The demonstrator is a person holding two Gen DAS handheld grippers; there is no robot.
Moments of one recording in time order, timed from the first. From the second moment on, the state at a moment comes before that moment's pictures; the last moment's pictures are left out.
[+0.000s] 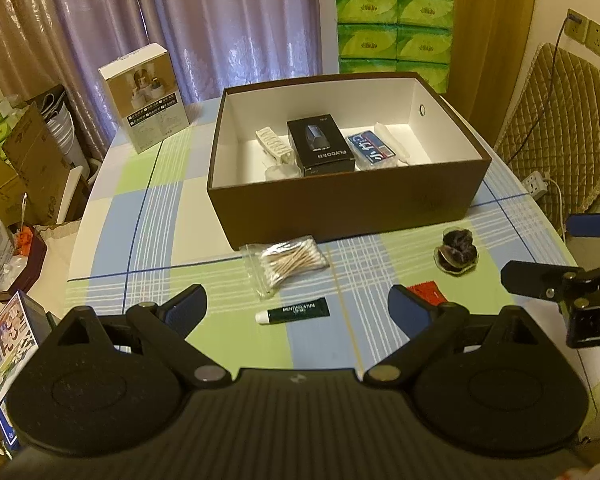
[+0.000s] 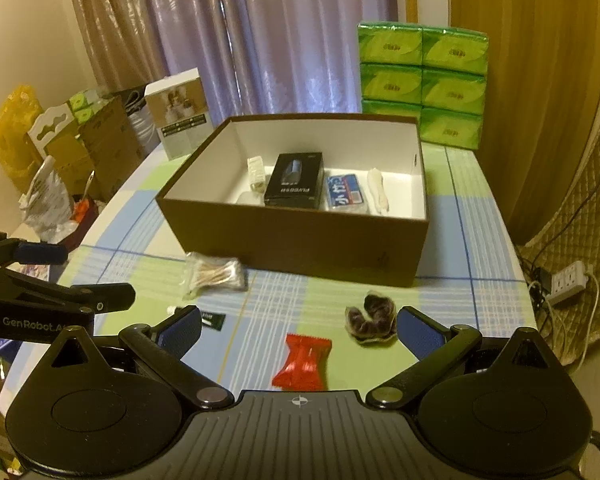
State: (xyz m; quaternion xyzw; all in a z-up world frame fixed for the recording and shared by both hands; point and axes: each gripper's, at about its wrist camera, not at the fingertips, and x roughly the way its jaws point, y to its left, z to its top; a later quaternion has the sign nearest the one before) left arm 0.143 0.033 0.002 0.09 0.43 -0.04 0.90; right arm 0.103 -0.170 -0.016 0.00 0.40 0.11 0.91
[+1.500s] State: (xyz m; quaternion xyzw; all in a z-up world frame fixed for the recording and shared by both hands) left arm 0.161 0.072 -0.099 0.07 0.51 -0.03 0.86; right arm 0.123 -0.172 -0.125 0.04 0.49 0.08 0.87
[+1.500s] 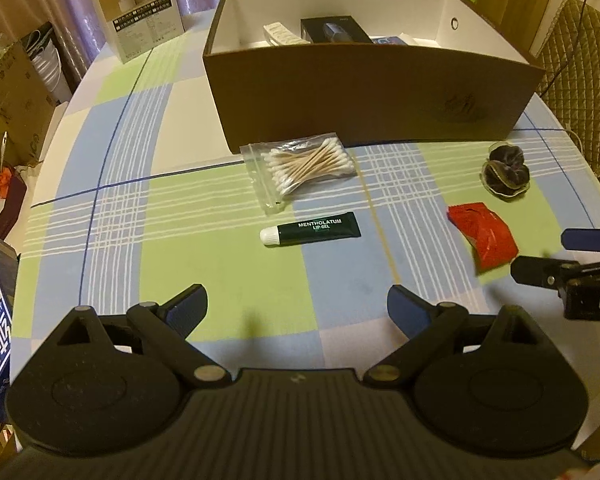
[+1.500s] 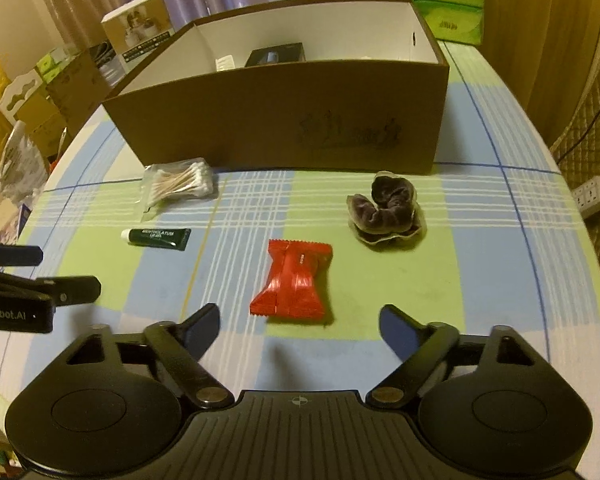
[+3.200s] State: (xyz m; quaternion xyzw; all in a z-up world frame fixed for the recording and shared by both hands) left arm 0.196 0.088 -0.165 0.07 0.49 -0.08 0.86; right arm 0.165 -0.166 -0.164 0.01 0.50 0.08 0.86
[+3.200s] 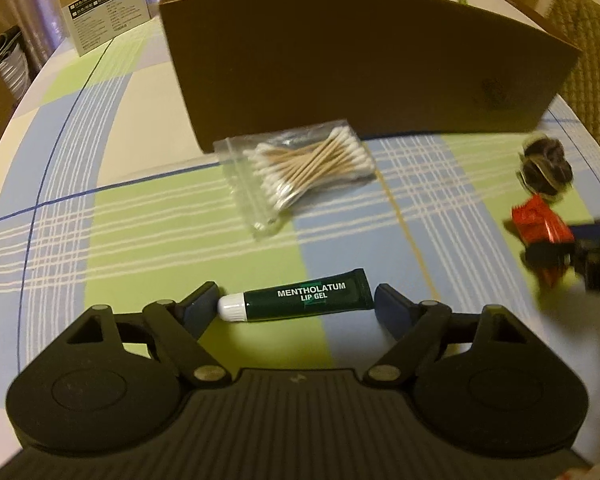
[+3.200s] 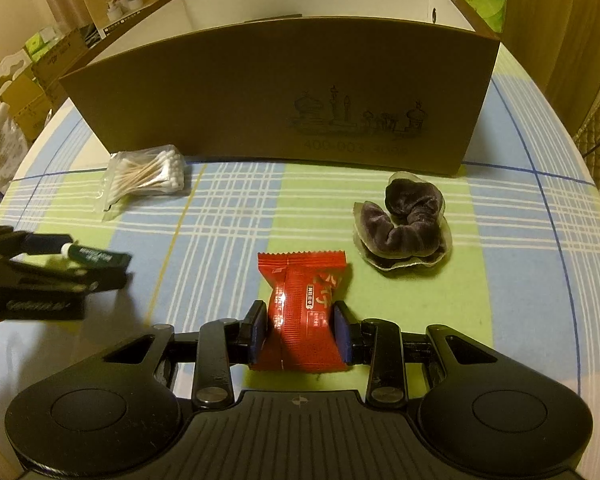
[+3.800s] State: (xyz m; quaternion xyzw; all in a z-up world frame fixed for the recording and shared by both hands) left arm 0.191 0.085 -0.153 0.04 0.51 0.00 0.86; right arm 0.165 -0.161 -0.165 0.00 0.50 0.08 0.86
